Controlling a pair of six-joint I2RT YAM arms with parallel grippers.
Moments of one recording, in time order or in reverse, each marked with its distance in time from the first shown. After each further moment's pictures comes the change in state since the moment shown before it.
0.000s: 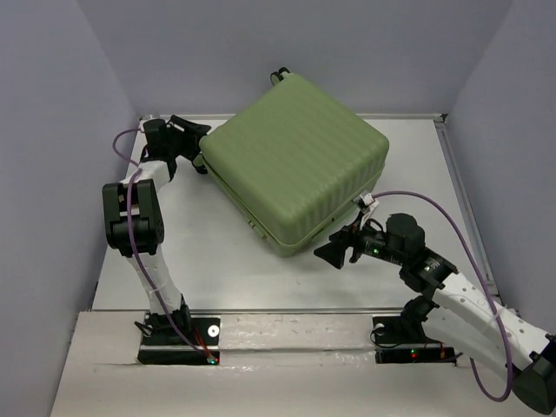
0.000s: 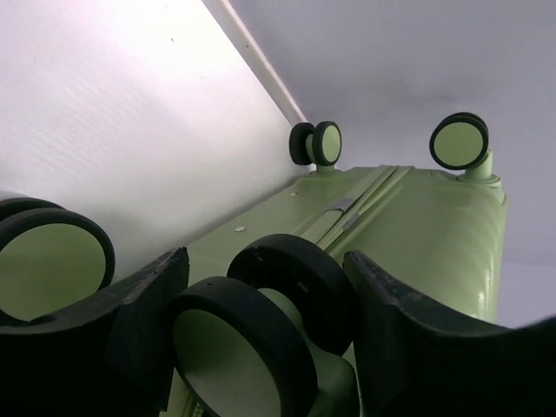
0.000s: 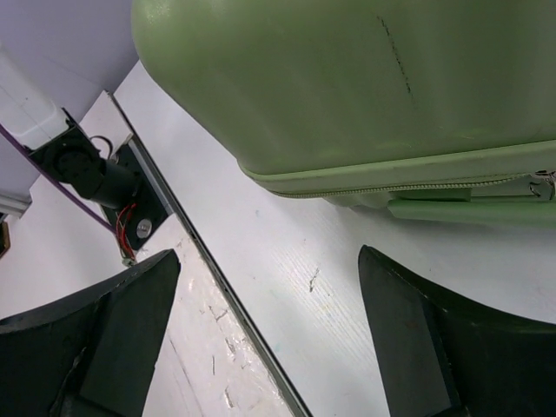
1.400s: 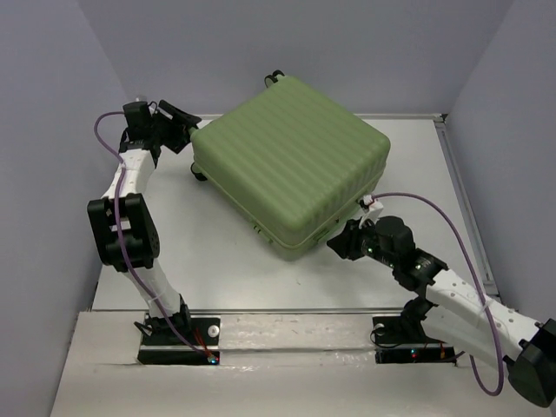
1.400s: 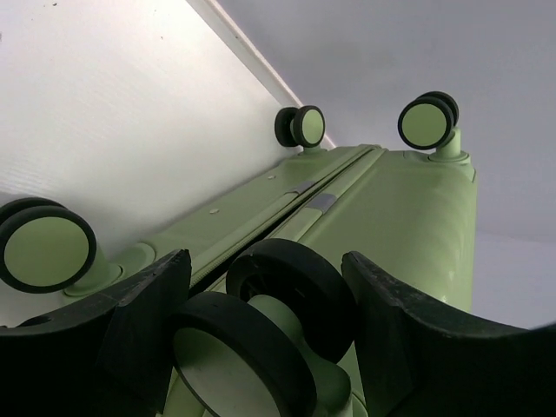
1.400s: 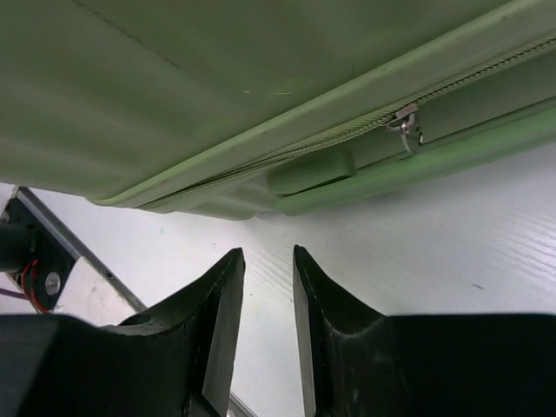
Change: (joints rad) left arm 0.054 -0.140 0.159 -0.393 0.040 0.123; right arm 0.000 0.052 -0.075 -0.008 0.284 0.056
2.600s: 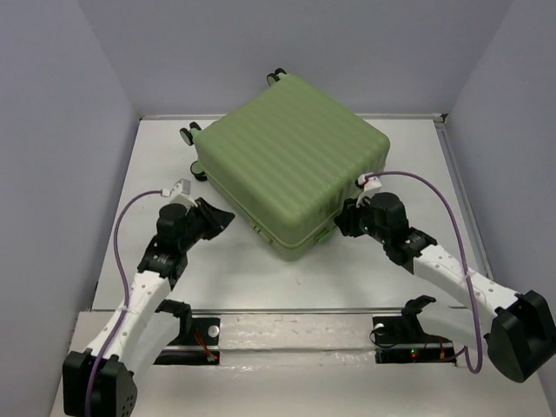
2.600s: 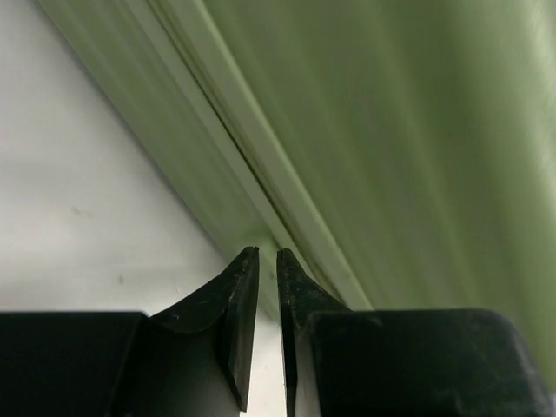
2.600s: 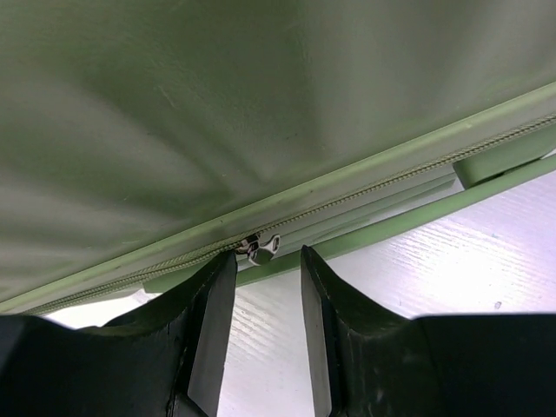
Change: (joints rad) left arm -0.318 -0.989 -0.986 0.088 -0.187 0.145; right arm -0.134 0.244 0.155 0.013 0.107 -0.242
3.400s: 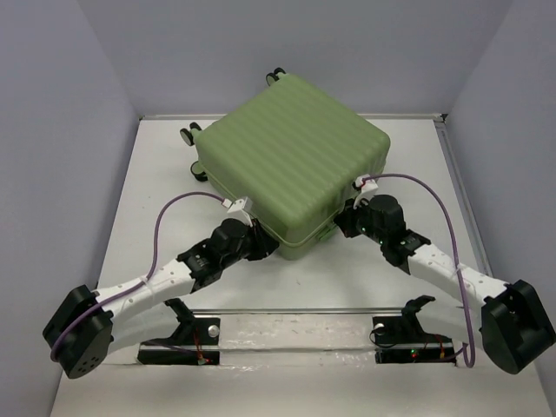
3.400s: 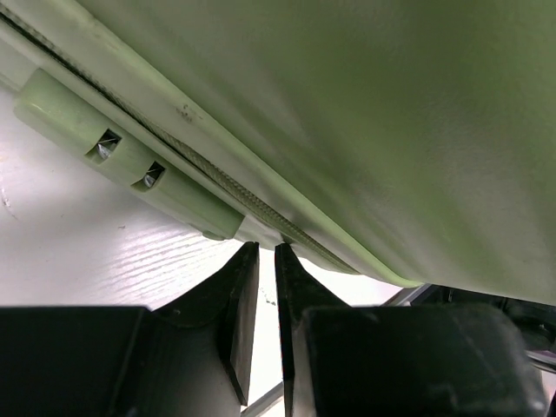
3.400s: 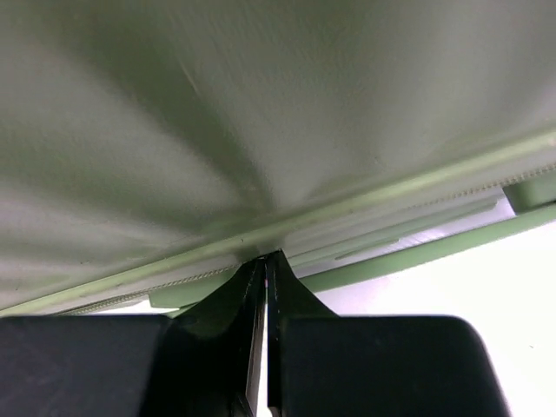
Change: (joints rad) left arm -0.655 0.186 -0.049 0.121 -0.297 -0.066; right arm -0.019 0.080 -0.058 0.179 -0.081 -0.019
